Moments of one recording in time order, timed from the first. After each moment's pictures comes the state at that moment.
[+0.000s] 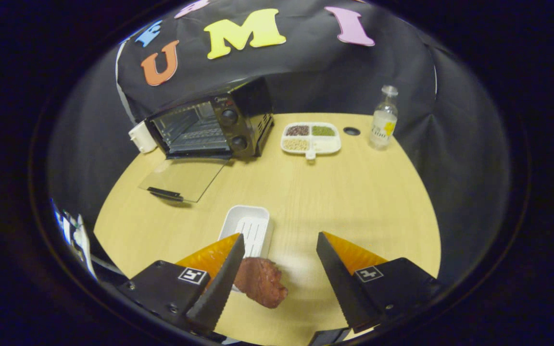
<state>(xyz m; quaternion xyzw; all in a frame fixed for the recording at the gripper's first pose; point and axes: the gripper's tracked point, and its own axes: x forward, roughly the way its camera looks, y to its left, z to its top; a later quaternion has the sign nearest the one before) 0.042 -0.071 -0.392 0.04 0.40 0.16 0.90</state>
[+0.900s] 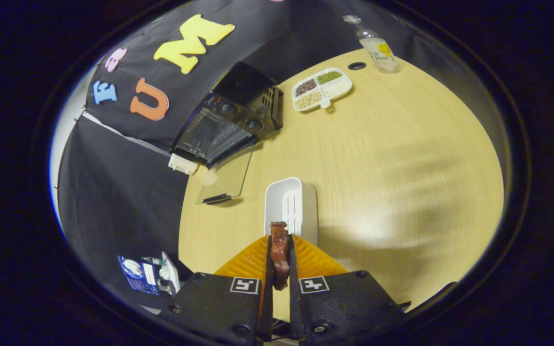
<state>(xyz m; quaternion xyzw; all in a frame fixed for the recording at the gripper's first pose) 0.023 -0.042 -0.365 0.25 0.47 0.23 0.82</state>
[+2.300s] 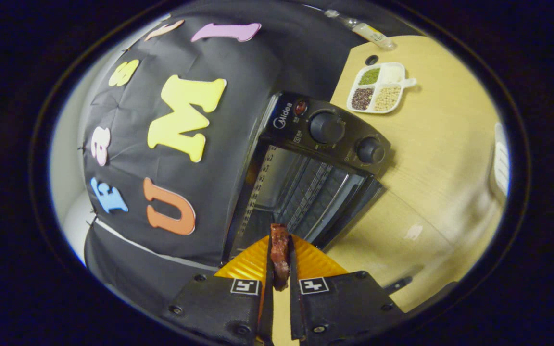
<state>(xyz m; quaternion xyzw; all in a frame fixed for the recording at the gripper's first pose) 0.205 0.225 -0.323 0.56 0.20 0.10 0.79</state>
